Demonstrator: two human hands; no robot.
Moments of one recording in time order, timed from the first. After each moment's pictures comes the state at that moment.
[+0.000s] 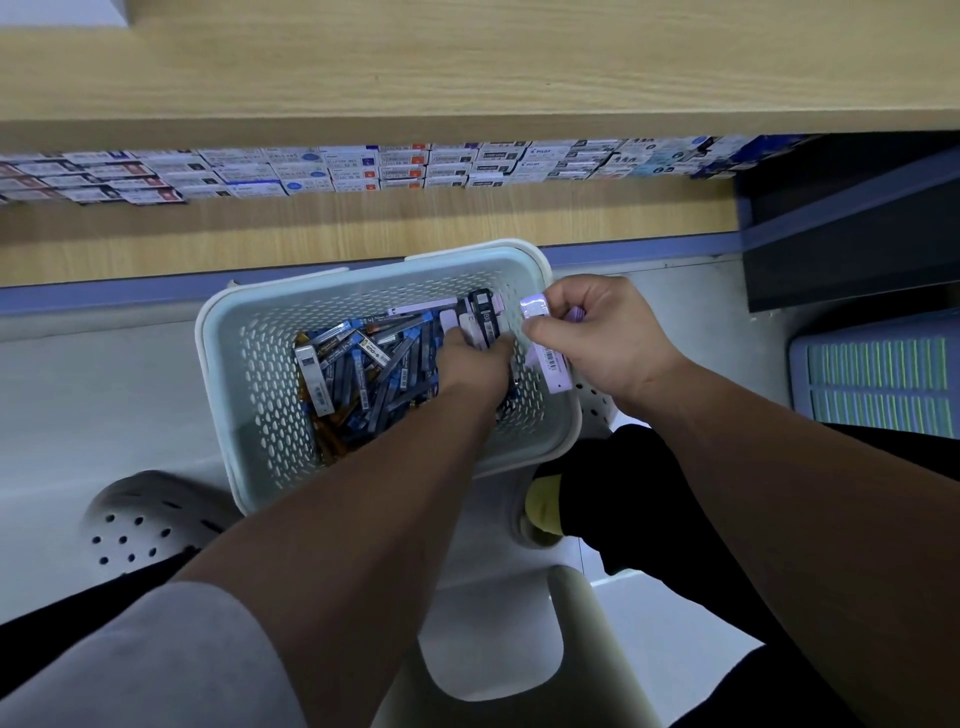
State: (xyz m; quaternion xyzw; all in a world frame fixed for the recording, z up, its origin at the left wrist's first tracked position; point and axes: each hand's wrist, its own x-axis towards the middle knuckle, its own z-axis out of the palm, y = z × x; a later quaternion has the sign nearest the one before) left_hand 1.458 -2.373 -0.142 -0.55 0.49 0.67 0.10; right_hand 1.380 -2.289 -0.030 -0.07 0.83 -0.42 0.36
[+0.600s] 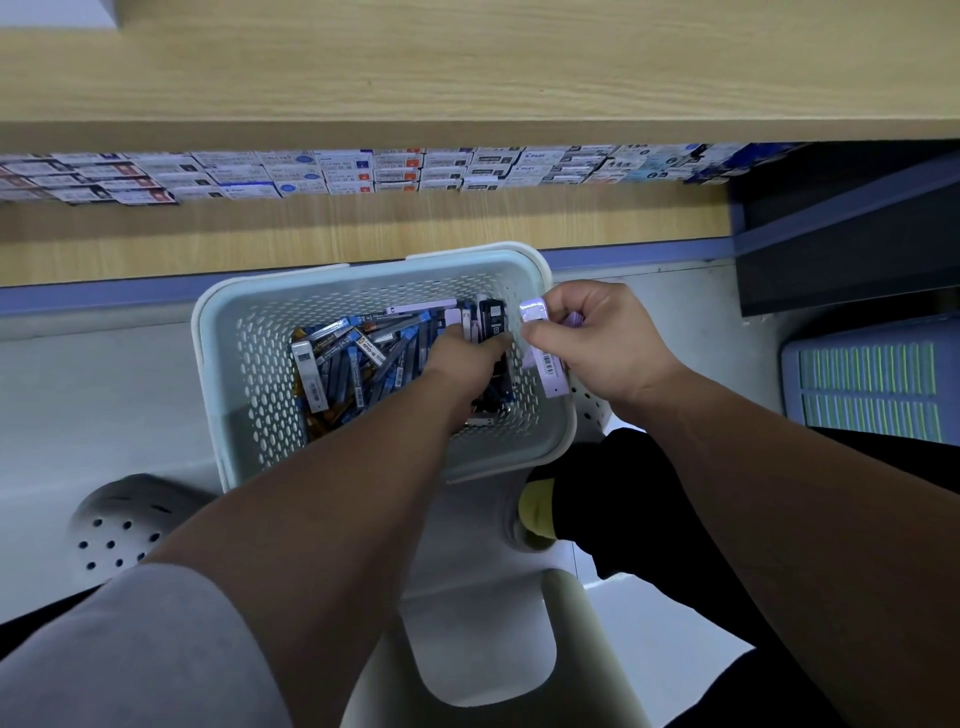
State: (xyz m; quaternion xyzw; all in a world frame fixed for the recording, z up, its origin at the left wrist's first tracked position) left_hand 1.454 -2.390 -0.144 -0.49 0.52 0.68 0.17; right_hand 1.377 -2.283 -0.036 -0.07 0.82 -0.43 0.37
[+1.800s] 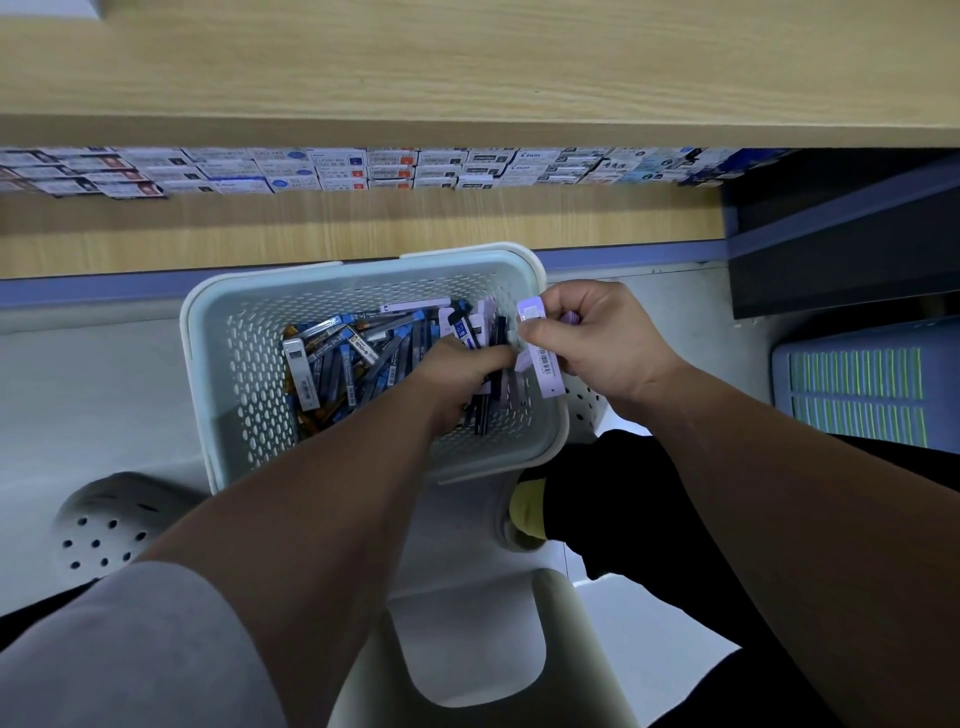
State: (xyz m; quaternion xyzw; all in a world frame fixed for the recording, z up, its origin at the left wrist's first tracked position) left_hand 1.460 -2.396 -0.122 -0.44 0.47 0.73 0.23; right_hand 1.372 -2.283 -0.028 -0.05 0.80 -0.44 0.40
